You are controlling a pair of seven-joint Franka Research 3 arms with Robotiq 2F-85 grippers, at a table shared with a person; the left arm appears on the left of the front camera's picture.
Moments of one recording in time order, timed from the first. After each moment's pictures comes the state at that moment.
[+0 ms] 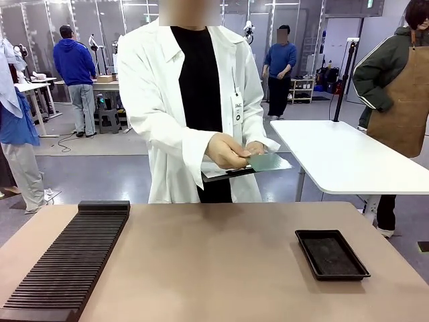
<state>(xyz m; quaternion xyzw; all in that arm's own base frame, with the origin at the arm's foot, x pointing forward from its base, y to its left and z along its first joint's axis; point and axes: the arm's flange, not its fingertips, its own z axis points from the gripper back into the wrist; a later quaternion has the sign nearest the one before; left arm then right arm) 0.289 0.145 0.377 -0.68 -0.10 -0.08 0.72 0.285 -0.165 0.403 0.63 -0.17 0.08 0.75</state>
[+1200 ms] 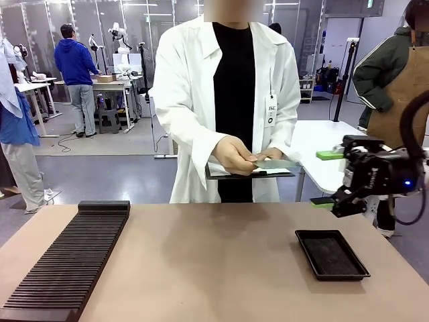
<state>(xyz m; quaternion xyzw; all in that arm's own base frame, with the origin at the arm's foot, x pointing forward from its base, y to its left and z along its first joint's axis) 0.289 0.146 0.378 -0.68 -0.10 -0.08 0.72 0.365 0.041 0.476 0.70 0.07 0.03 0.71</state>
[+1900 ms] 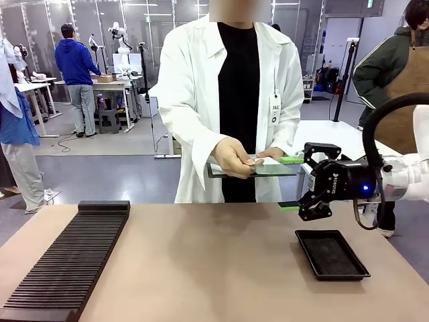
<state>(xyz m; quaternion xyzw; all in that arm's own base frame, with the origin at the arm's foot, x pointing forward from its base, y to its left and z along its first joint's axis) 0.289 0.146 0.378 -0.68 -0.10 -0.08 0.72 0.383 0.090 0.452 0.70 0.08 -0.01 0.71</state>
